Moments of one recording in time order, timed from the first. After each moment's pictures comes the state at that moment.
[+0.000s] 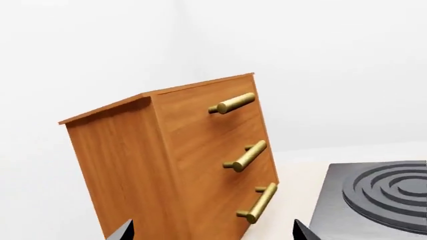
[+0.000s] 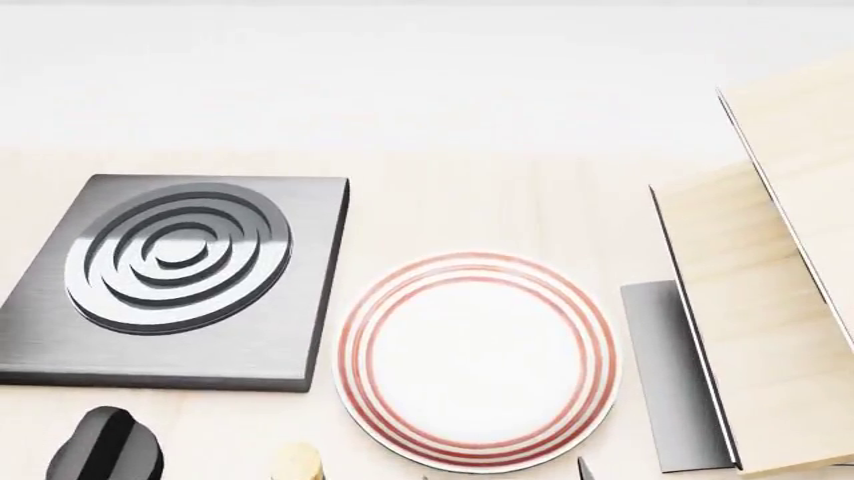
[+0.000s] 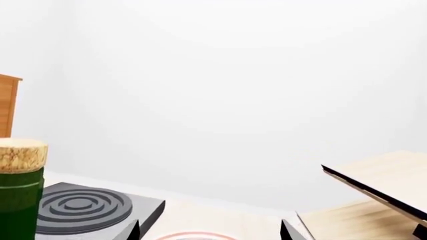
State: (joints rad) left arm 0.43 -0.48 -0.26 0.75 -0.21 -0.32 -0.59; right arm -0.22 0.36 -0.41 -0.57 -0.03 -0.06 0.40
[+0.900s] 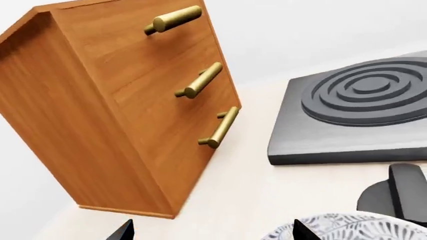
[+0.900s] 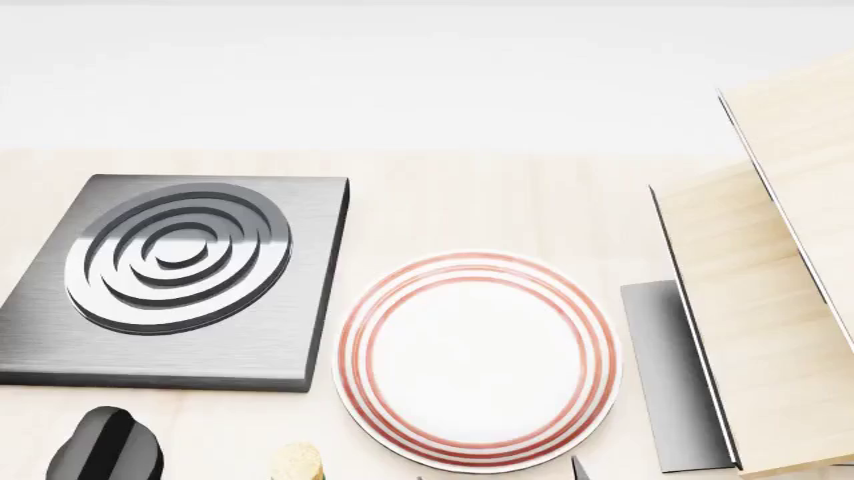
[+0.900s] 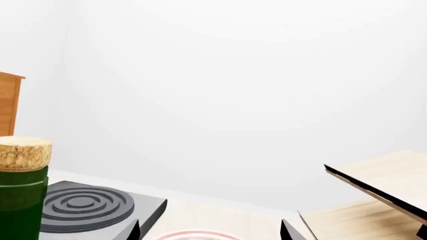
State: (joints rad) left arm 0.37 -0.56 -0.21 0.73 -0.34 -0.62 -0.53; right arm -0.21 0.37 -0.43 -0.57 -0.03 -0.05 0.41
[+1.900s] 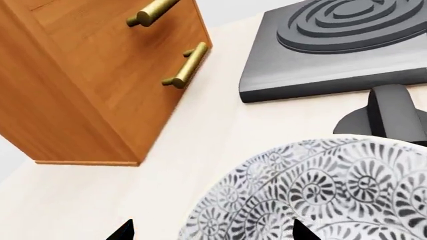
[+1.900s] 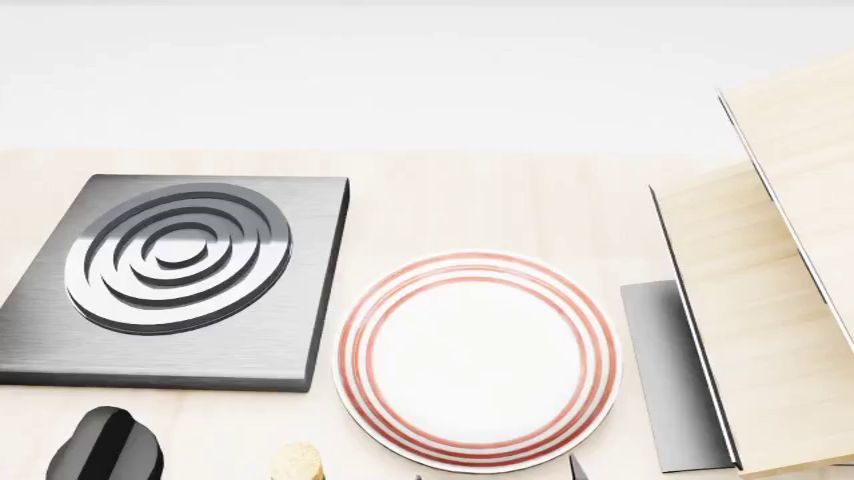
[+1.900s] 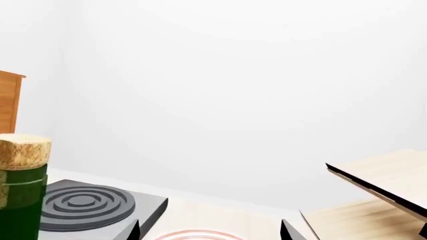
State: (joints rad) left arm 0.32 -0.57 -0.18 0.62 -0.44 -0.75 -0.47; right arm -0.19 0.38 -0.44 -0.56 -0.02 -0.05 0.42
